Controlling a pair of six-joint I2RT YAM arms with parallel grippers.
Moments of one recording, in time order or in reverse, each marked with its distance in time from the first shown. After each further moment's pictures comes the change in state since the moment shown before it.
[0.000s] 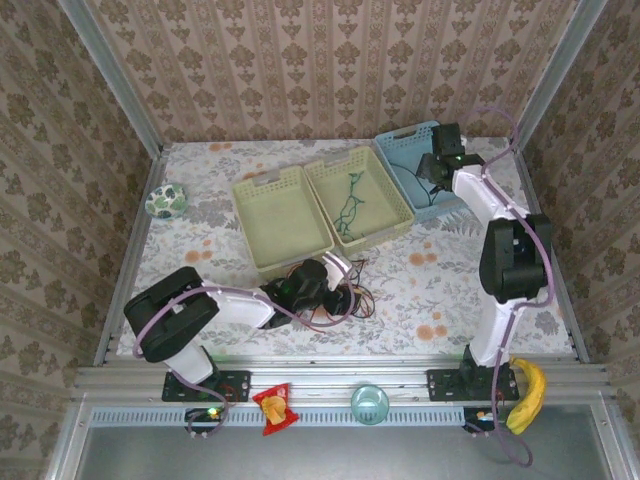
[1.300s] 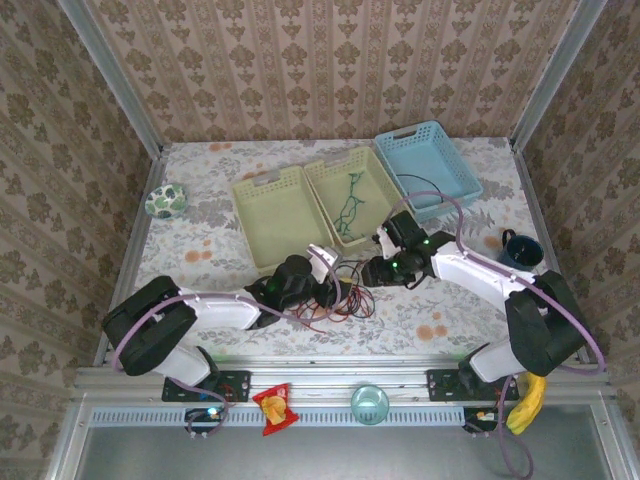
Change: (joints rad) left arm 0.053 -0.119 -0.058 0.004 0.001 -0.028; right arm 0.423 -0.431 -0.697 -0.092 -0.538 -0.045
